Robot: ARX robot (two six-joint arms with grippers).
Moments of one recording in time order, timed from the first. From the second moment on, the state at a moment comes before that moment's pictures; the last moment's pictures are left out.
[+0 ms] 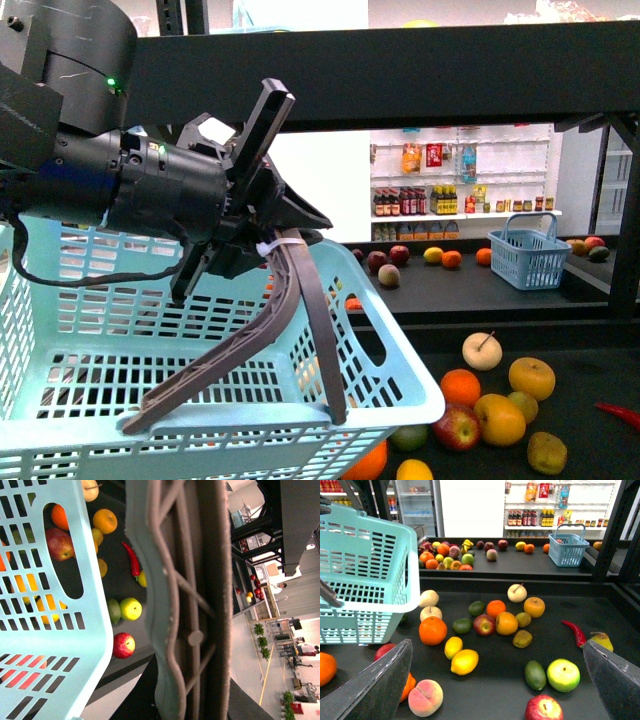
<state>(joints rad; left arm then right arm) -0.29 1.80 1.34 0.11 0.68 -0.74 0.00 0.00 0.02 0.00 0.00 0.00</state>
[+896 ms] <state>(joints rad) -0.34 1.81 1.37 0.11 0.66 -0.71 -0.24 1.43 0.53 0.18 -0.08 0.14</state>
